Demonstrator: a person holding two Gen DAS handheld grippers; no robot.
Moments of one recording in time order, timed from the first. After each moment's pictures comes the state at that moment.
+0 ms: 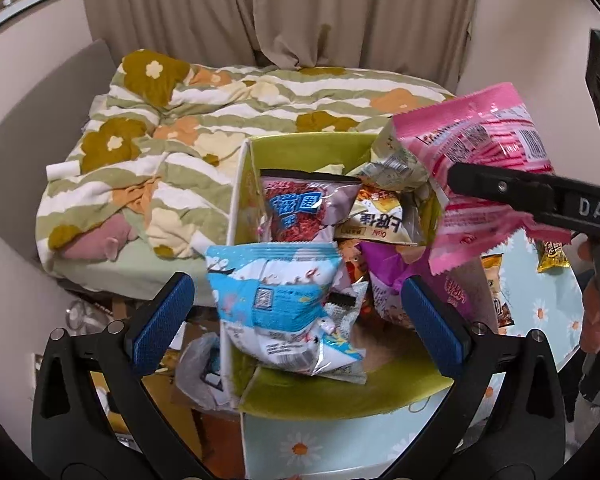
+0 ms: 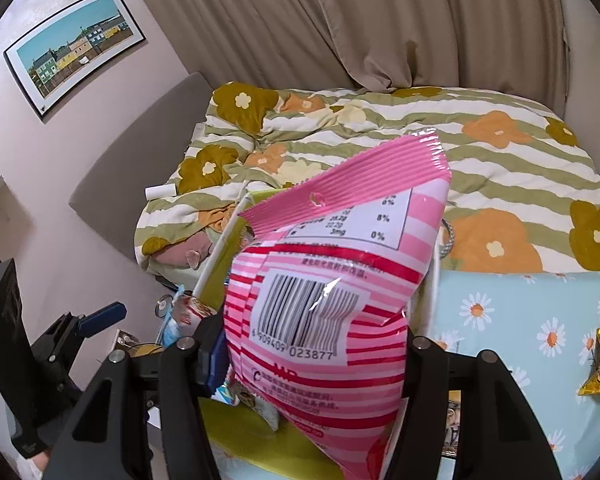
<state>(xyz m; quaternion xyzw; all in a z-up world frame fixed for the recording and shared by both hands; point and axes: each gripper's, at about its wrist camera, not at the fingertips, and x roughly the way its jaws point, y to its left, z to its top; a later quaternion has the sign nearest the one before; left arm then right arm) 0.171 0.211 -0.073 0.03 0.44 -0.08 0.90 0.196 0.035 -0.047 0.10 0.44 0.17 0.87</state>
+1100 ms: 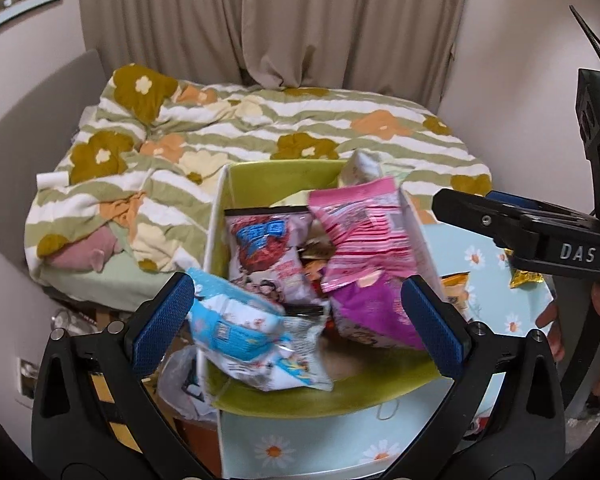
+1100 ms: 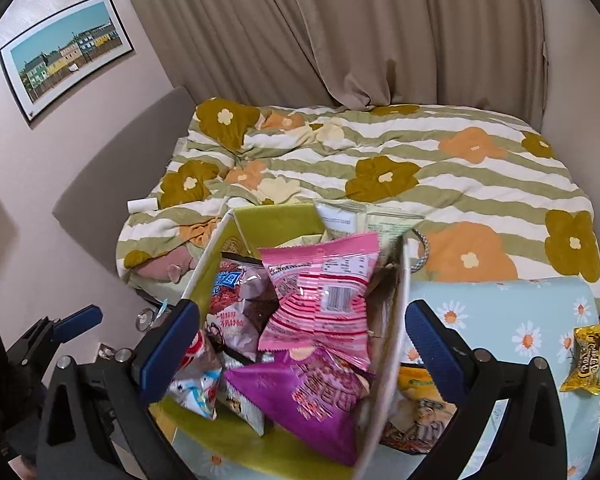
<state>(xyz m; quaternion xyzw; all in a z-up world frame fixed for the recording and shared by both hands) 0.154 0.189 -0.042 0.00 0.41 -0.11 0.91 0.177 0.015 -0.030 0.09 0.42 0.13 0.90</state>
